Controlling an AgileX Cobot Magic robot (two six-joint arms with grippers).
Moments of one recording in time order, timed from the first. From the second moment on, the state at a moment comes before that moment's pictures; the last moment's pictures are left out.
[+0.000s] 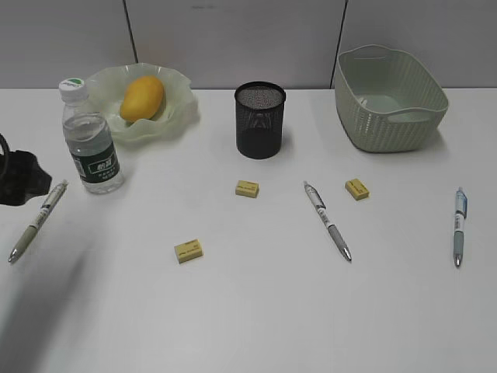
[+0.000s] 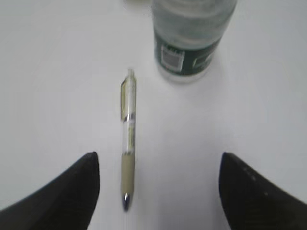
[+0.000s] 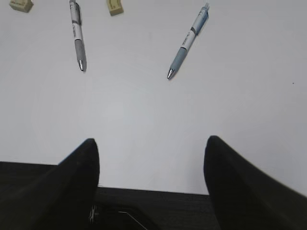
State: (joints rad) left arm -0.19 1.39 -0.64 0.15 0.19 -0.19; right arm 0.13 0.44 -0.56 0.06 0.97 0.04
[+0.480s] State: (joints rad) left arm -0.26 1.32 -0.91 -0.04 1.09 -0.11; right arm 0.13 0.44 -0.56 0.06 0.94 0.04
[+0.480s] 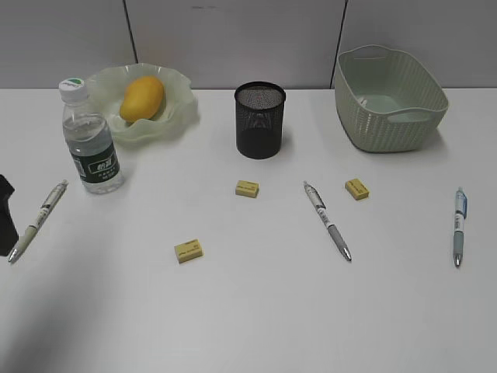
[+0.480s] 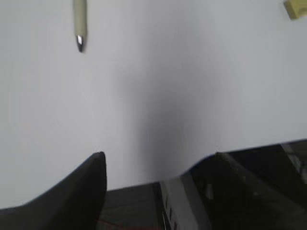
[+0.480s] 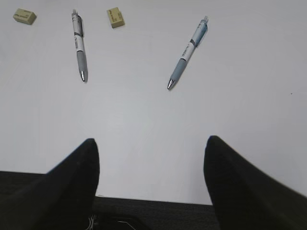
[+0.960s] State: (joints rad) left arm -0.30 1.09 -0.88 -0.10 1.21 -0.07; right arm 0.13 0.44 -0.56 0.06 0.94 0.04
